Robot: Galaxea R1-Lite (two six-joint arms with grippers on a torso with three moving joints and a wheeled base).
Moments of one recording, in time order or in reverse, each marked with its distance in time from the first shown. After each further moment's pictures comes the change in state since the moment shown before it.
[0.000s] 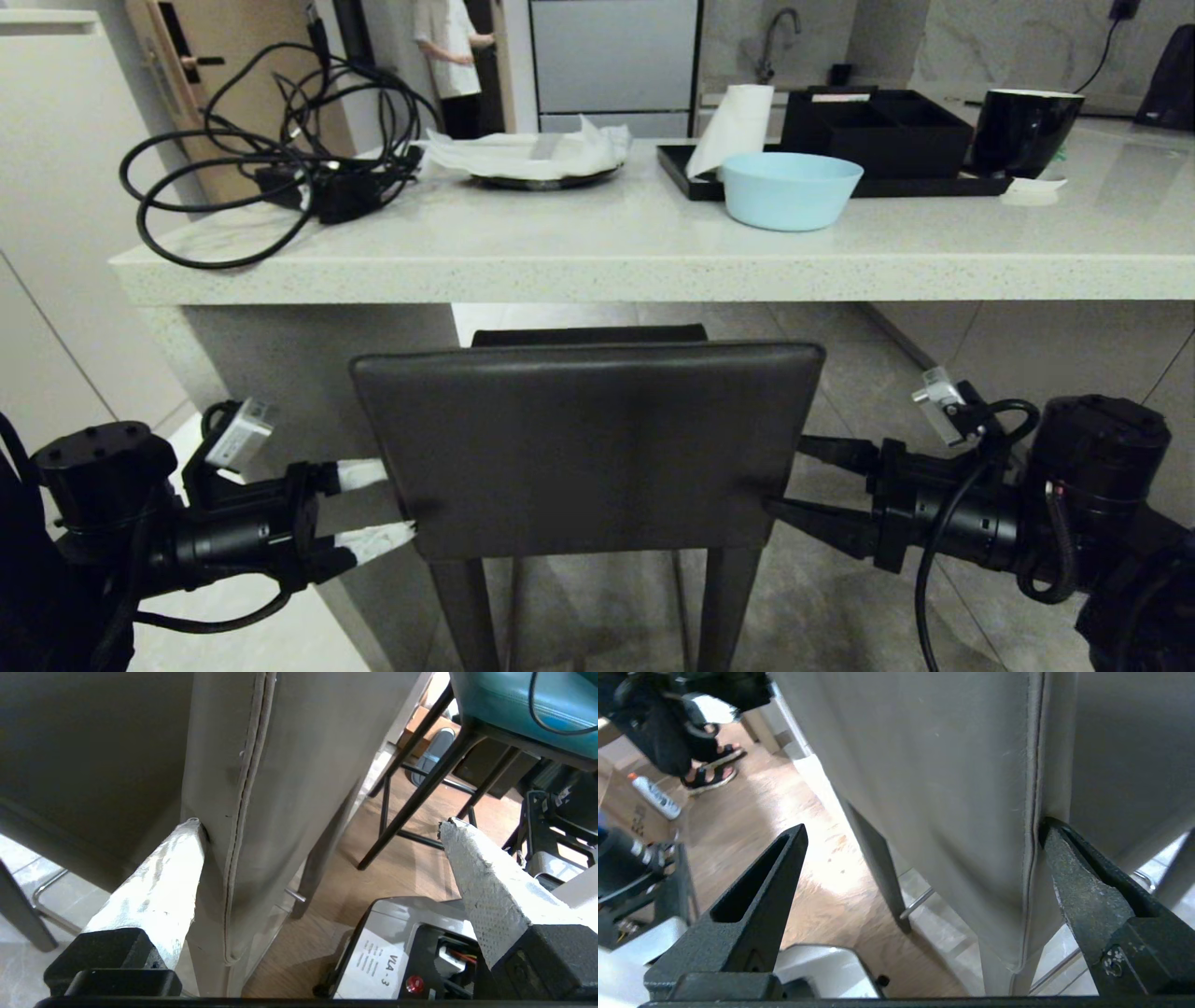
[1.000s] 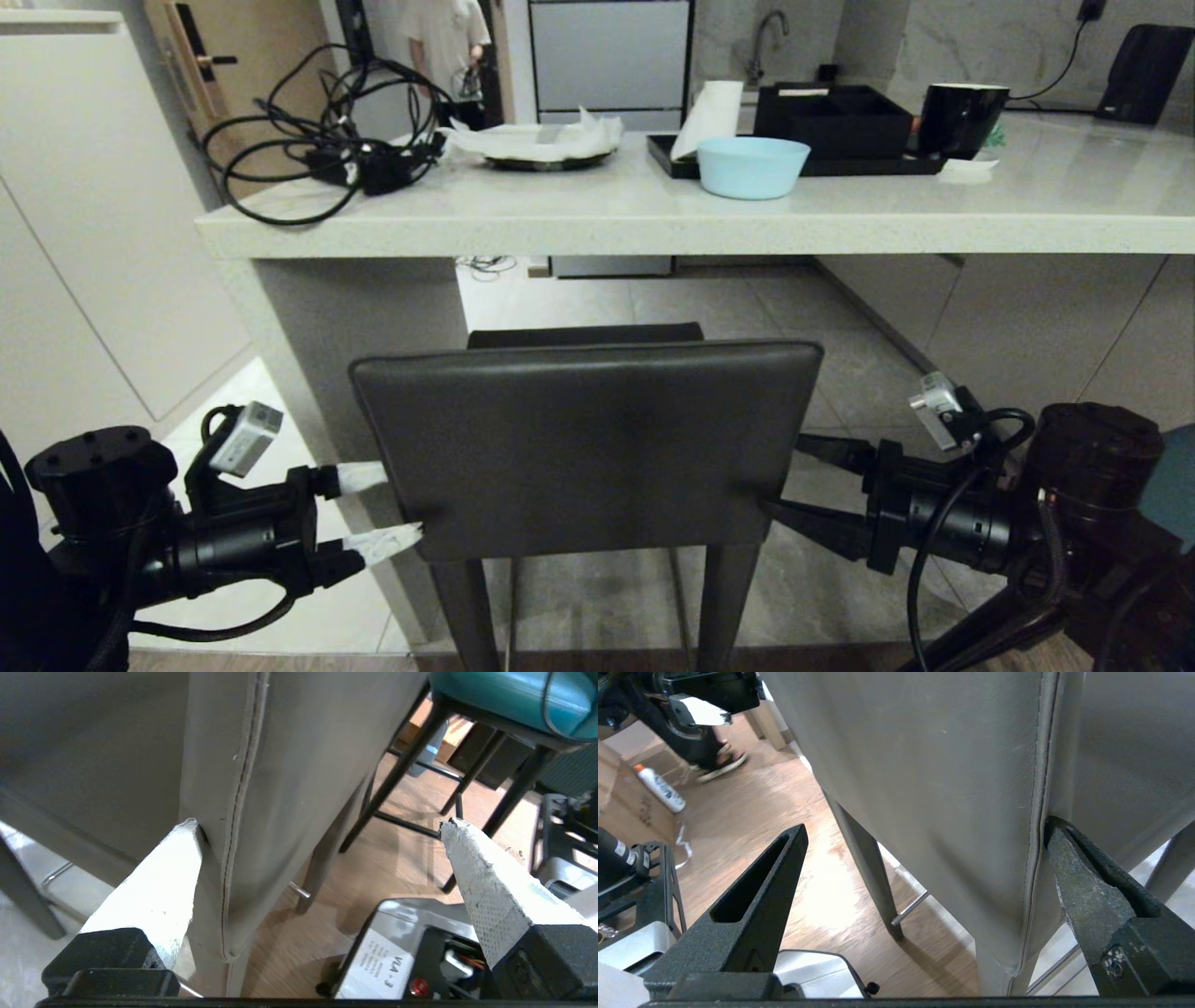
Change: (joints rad) left arm -0.053 -0.031 0.036 0.002 0.068 -0.002; right arm 0.029 0.041 0.019 -0.071 0.002 0.000
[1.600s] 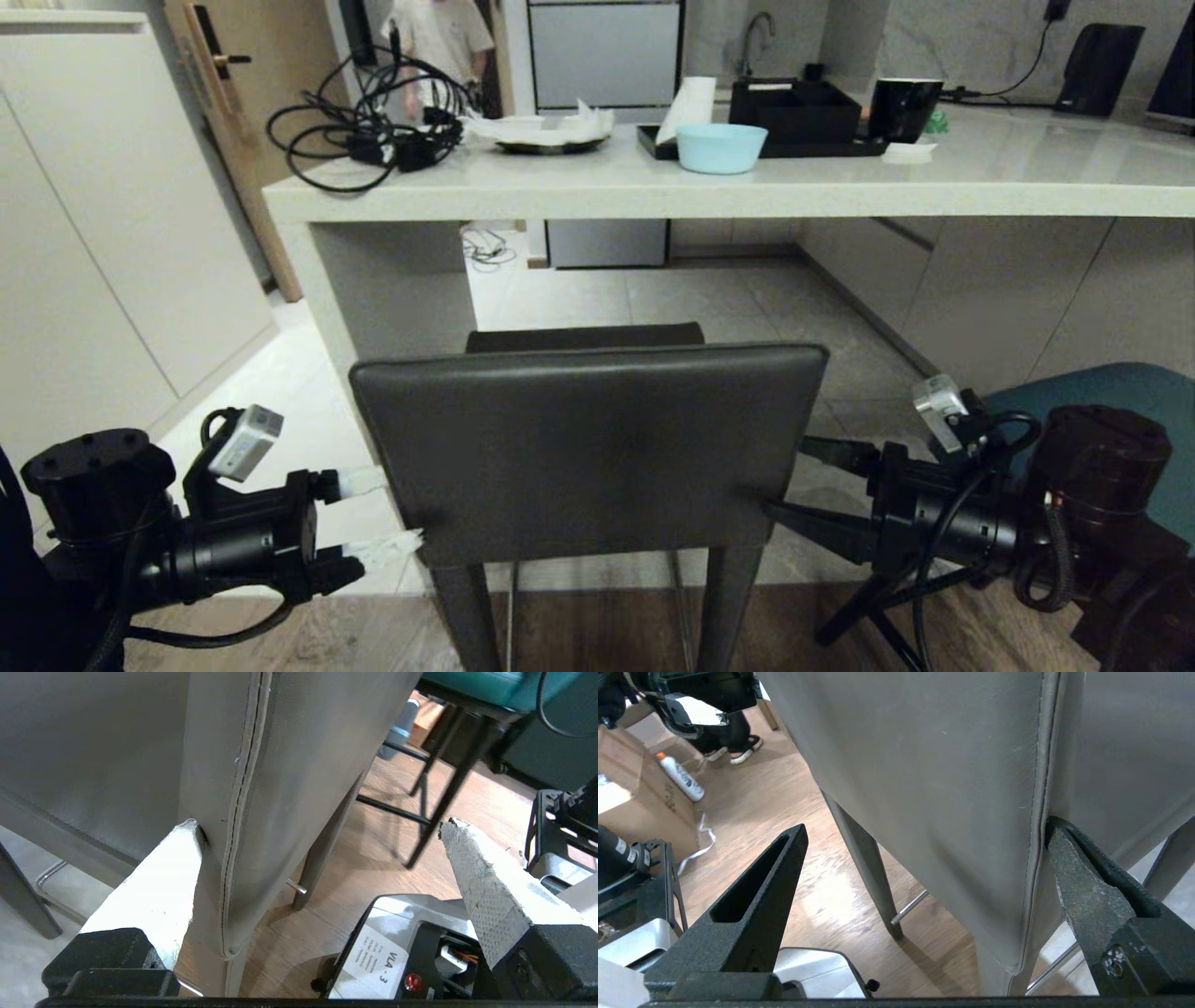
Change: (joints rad) left arm -0.011 -0.018 0.018 0.001 -0.002 -0.002; right arm -0.001 -0.007 0.014 -0.004 0.003 0.000
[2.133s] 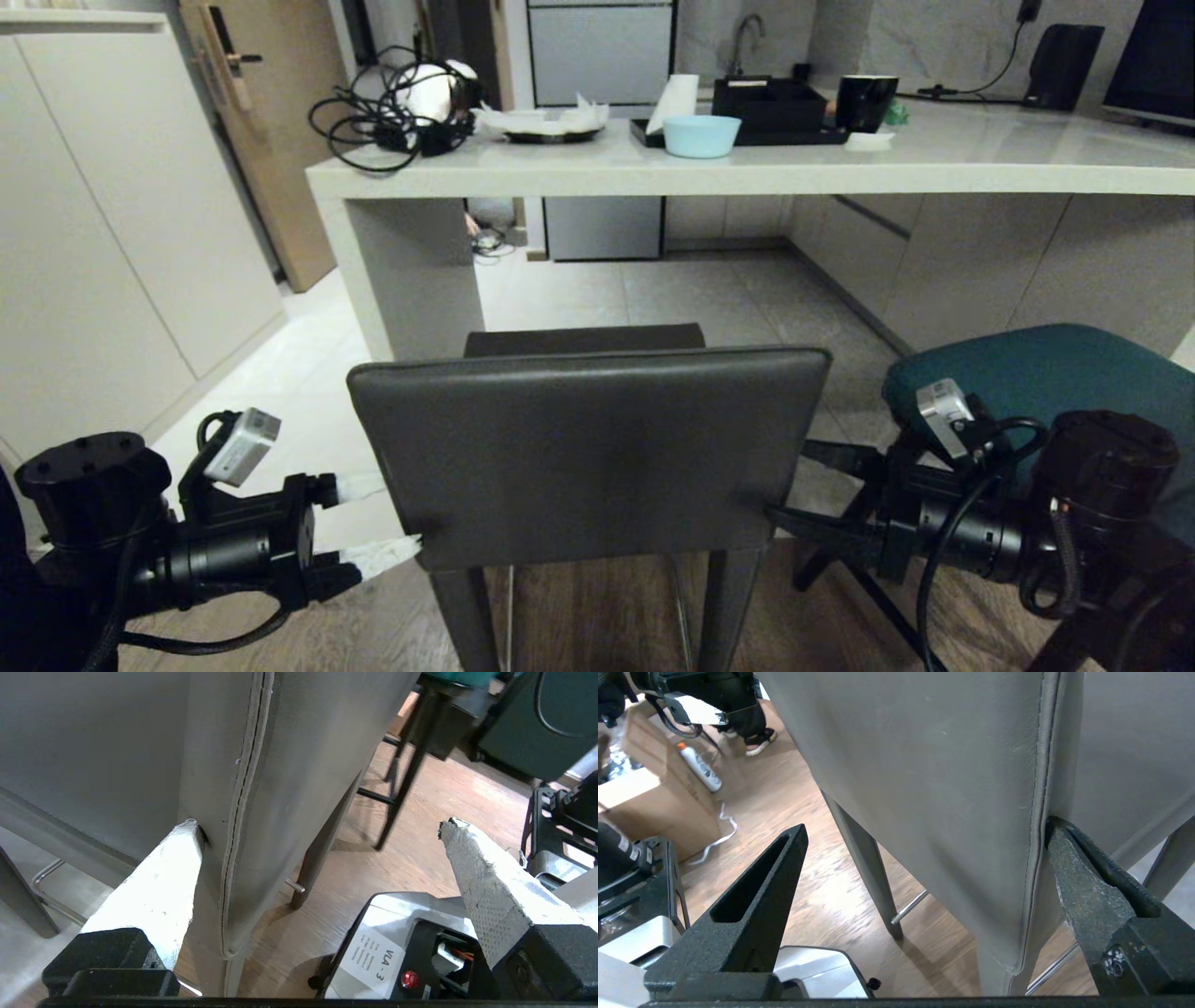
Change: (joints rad) left arm 0.000 -0.011 0.016 -0.001 -0.001 0.002; right arm 0.000 -0.002 0.022 -0.020 0.000 0.000
